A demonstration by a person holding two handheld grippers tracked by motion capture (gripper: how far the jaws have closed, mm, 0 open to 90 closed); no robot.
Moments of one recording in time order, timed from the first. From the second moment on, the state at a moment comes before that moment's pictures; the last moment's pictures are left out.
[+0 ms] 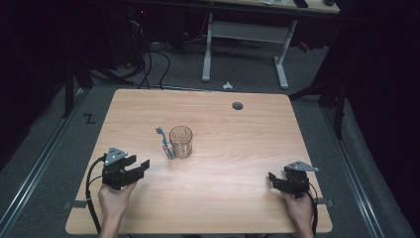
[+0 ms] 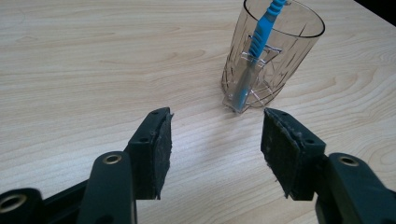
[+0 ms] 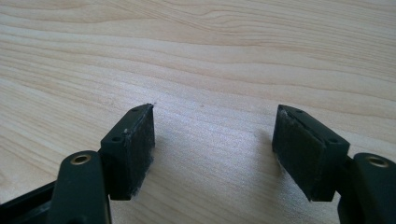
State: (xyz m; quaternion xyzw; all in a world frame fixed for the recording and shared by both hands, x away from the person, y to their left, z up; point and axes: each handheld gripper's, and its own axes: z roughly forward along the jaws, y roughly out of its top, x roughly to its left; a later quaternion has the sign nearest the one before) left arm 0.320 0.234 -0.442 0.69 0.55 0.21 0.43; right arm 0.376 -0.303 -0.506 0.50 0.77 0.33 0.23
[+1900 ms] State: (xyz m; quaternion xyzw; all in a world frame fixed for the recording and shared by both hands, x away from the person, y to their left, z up) left arm 0.320 0.242 -0.492 0.68 0.60 0.19 0.38; right arm 0.376 -0.303 -0.506 0.50 0.77 0.33 0.23
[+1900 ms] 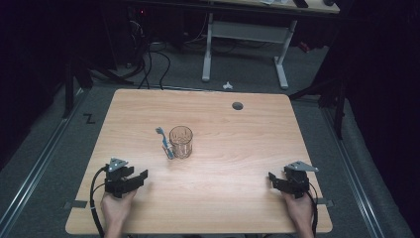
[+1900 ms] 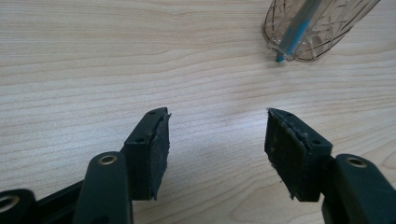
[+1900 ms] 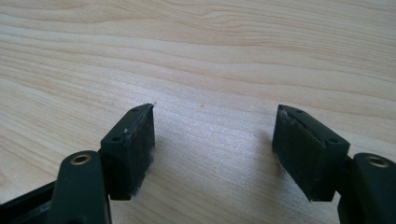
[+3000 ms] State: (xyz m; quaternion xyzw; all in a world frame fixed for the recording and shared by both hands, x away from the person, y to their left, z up) left arm 0.328 0.233 -0.512 0.68 0.60 0.25 0.33; right arm 0.376 -0.304 -0.505 0.50 0.77 0.33 0.22
